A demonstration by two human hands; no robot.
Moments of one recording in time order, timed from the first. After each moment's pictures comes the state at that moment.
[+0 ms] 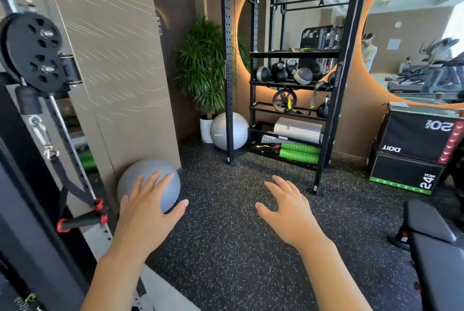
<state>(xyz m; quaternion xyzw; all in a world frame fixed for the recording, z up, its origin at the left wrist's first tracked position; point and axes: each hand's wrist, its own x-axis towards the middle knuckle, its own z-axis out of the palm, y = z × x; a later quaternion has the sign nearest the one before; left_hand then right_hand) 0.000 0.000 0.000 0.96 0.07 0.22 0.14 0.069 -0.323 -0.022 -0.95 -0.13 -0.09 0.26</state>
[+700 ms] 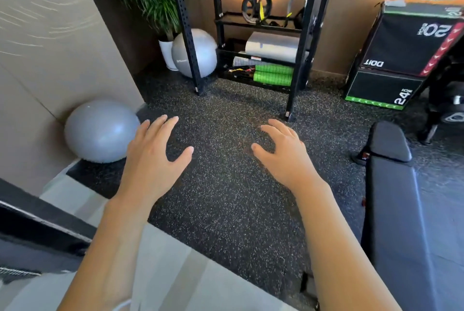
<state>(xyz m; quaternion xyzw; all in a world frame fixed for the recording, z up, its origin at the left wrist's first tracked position) 0.206 -0.250 -0.054 0.97 -0.02 0.16 0.18 0.243 -0.545 -0.080 -0.94 -0.07 -0.04 0.32</state>
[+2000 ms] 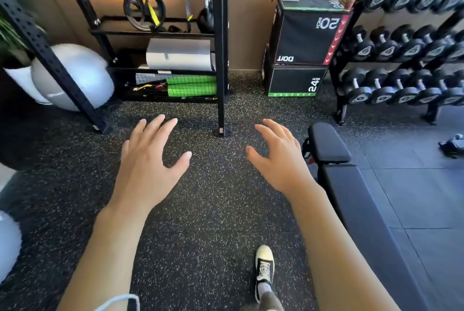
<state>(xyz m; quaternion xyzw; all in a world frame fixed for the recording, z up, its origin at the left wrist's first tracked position) 0.698 -0.372 -0.076 0.94 -0.23 0.07 0.24 0.617 -0.645 -0.100 -0.95 0.13 -0.11 0.25</state>
